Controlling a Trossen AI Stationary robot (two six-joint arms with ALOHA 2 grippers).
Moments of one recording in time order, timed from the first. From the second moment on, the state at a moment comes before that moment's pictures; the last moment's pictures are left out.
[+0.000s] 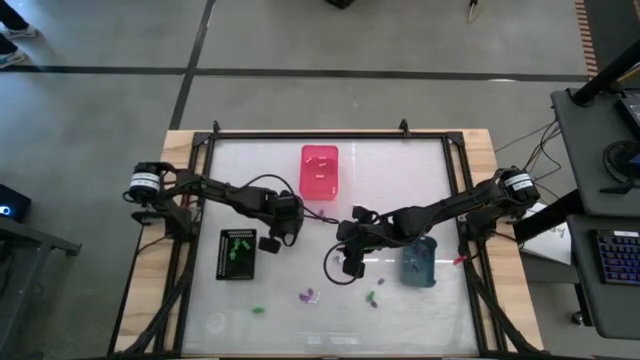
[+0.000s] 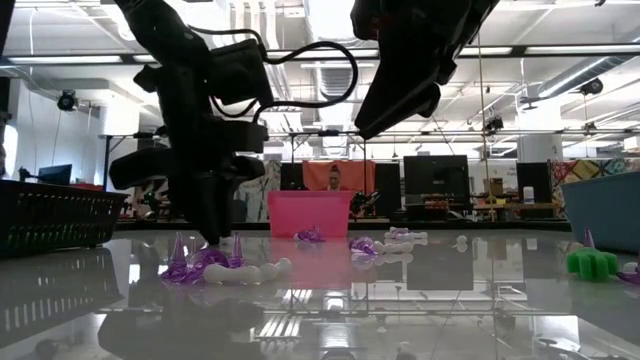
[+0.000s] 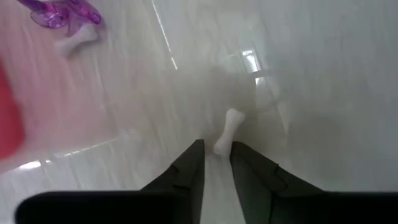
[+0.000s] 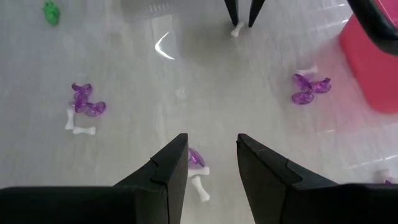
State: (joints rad) left arm 0.05 1.73 0.88 -0.42 0.00 0.43; right arm 0.24 1.67 1.15 -0.38 0.19 0.39
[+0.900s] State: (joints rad) left arm 0.05 1.47 0.83 -0.23 0.01 0.31; right arm 0.28 1.66 1.16 -0.34 0.25 0.28
